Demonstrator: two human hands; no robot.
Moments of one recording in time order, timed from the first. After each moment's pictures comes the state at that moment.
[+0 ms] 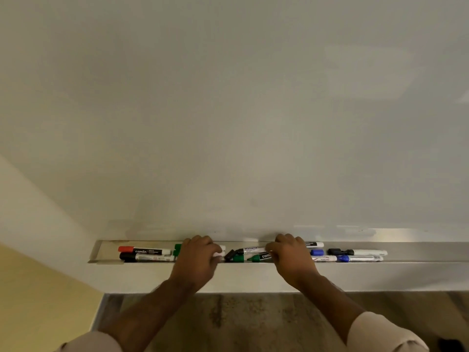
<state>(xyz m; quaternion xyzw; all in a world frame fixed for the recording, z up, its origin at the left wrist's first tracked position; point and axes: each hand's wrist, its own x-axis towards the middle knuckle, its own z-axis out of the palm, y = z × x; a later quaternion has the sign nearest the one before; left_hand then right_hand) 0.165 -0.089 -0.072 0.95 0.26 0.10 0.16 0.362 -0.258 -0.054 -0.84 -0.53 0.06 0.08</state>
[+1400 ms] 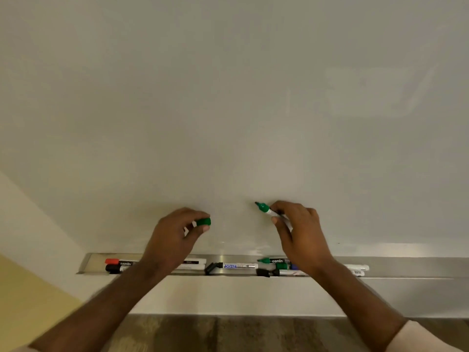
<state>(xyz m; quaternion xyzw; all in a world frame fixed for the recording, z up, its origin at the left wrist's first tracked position) 0.193 -0.112 0.065 0.87 0.26 0.29 0.29 0.405 -0.294 0.066 -0.75 -0.53 -0.07 0.38</state>
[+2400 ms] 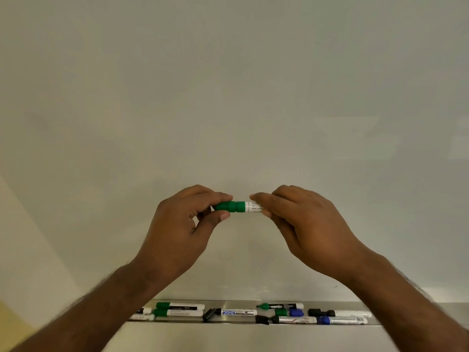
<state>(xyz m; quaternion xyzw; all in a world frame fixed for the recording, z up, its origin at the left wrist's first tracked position) 0.205 -0.176 0.237 0.87 0.12 0.43 0.20 0.384 -0.319 0.240 -0.63 -0.69 -0.21 0.27</state>
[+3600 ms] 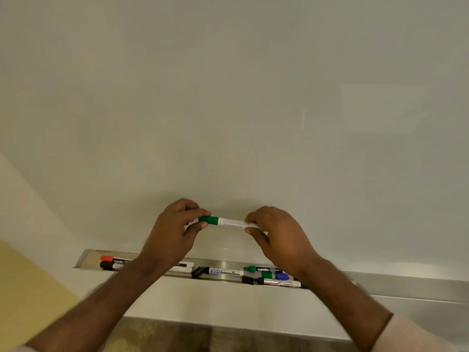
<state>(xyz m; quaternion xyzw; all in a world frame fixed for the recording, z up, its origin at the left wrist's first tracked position) 0.222 -0.159 0.104 0.88 0.24 0.33 0.22 0.414 -0.307 0.109 -0.69 -0.66 -0.02 0.31</state>
